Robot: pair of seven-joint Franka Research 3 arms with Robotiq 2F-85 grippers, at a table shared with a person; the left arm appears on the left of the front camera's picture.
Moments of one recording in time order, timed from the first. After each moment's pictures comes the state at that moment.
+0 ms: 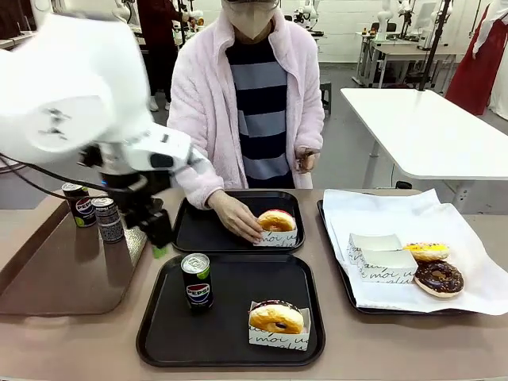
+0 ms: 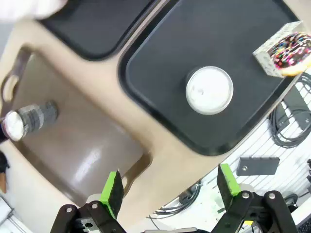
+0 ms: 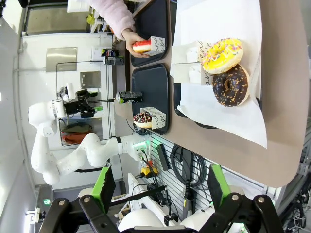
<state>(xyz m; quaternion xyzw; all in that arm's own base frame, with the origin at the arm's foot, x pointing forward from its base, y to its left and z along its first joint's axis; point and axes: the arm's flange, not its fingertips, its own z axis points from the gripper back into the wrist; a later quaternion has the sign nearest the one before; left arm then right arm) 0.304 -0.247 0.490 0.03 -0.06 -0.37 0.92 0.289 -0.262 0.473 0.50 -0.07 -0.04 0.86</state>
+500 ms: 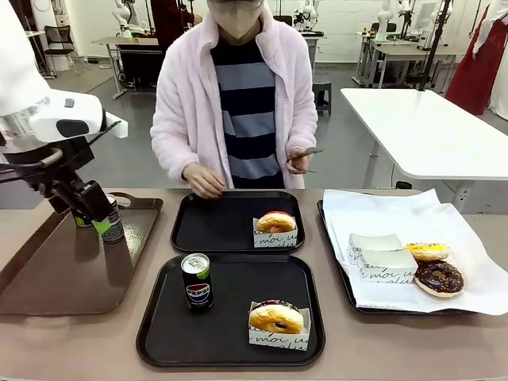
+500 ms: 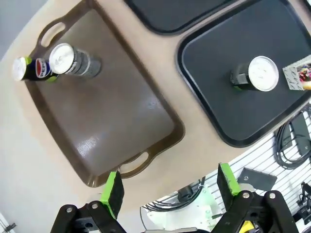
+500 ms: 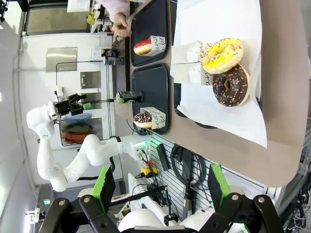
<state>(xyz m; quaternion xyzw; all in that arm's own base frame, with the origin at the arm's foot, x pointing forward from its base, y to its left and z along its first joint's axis) 0.292 -0.155 0.521 0.02 -0.11 -0.25 0.96 0.289 -0.262 0.473 0.50 -0.07 -0.04 0.86</state>
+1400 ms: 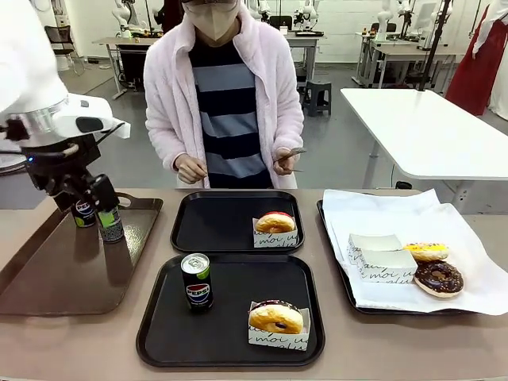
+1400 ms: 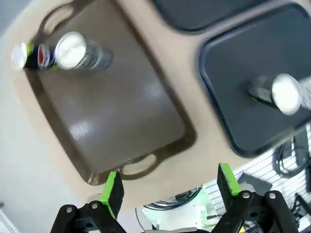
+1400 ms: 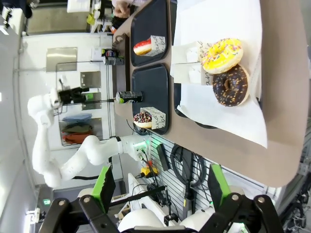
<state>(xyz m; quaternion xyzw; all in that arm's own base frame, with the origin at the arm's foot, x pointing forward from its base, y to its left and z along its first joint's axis) 0.351 -0.143 0.504 0.02 -0.07 -0.19 0.98 0.289 -0.262 0.473 0.50 -0.07 -0.04 0.86</state>
